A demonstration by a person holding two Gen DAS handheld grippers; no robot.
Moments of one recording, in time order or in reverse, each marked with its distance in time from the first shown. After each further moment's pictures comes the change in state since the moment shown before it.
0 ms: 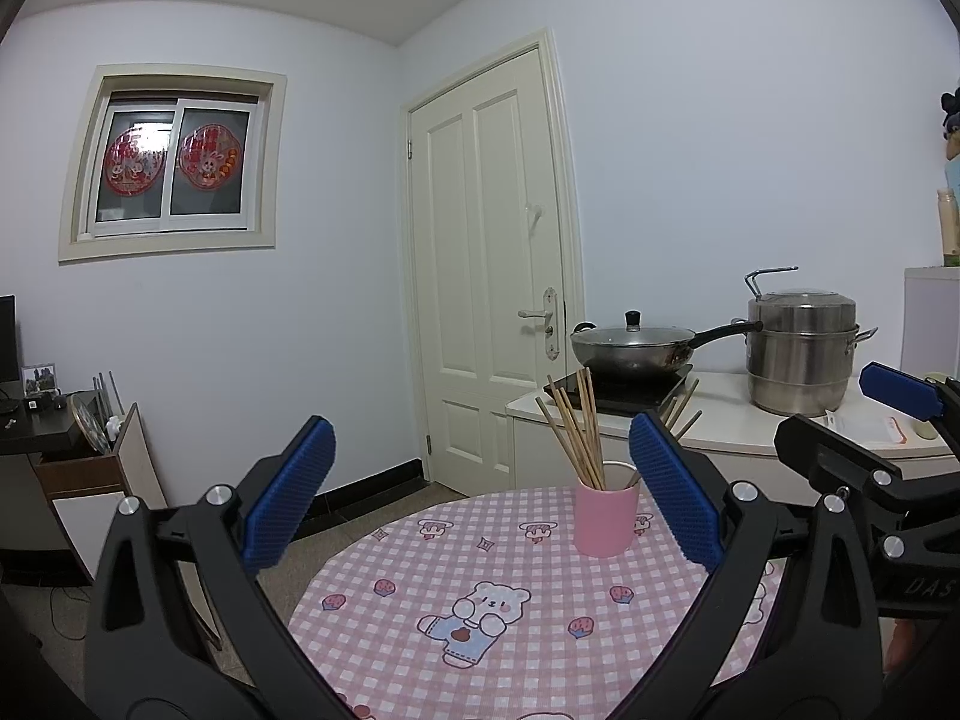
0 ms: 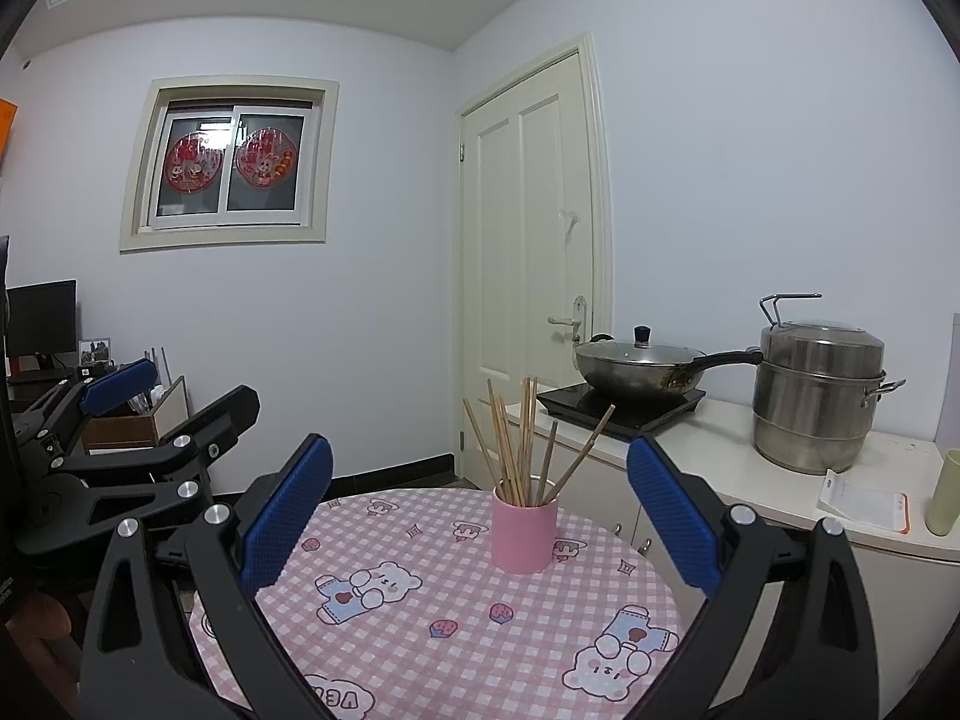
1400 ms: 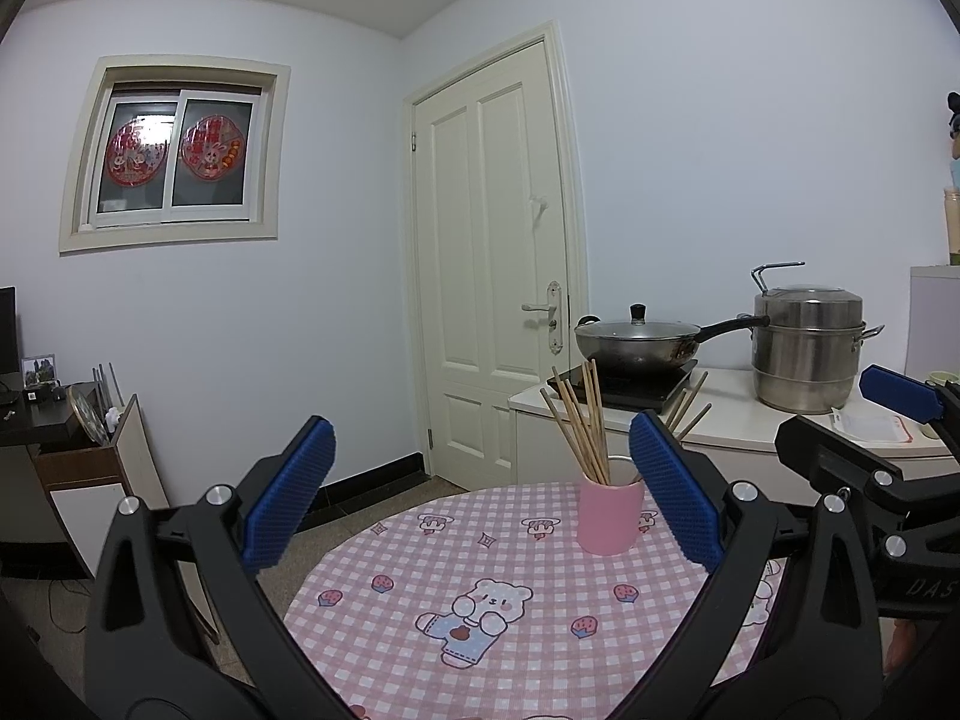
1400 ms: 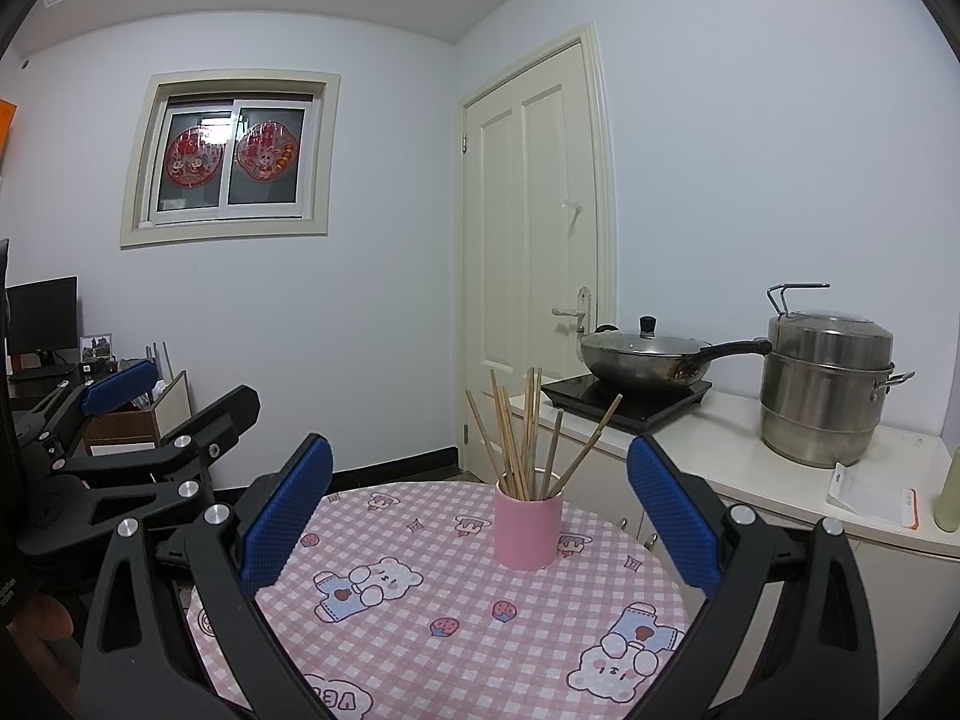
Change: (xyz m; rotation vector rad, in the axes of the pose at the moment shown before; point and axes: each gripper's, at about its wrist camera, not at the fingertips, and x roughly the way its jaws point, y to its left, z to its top) left arm 0.012 -0.001 -0.010 -0.007 0.016 0.010; right arm 0.013 -0.003 -0.005 0.003 0.022 0.010
